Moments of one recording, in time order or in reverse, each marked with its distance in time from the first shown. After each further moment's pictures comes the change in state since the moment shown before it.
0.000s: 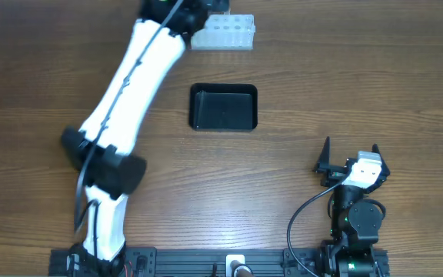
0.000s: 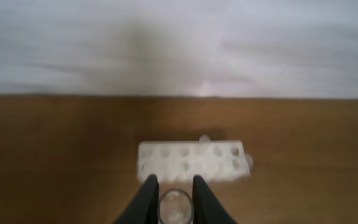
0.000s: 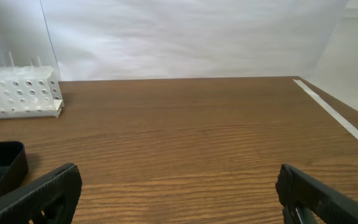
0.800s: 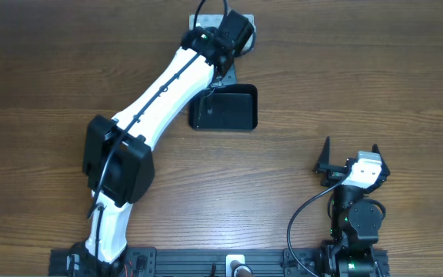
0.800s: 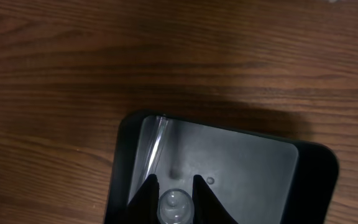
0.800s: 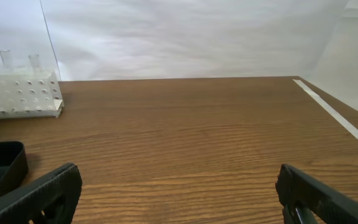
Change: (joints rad) left arm -0.099 0.024 -0.452 -0.151 0.046 -0.375; right arm 0.000 0.000 0.000 0.000 0.000 0.000
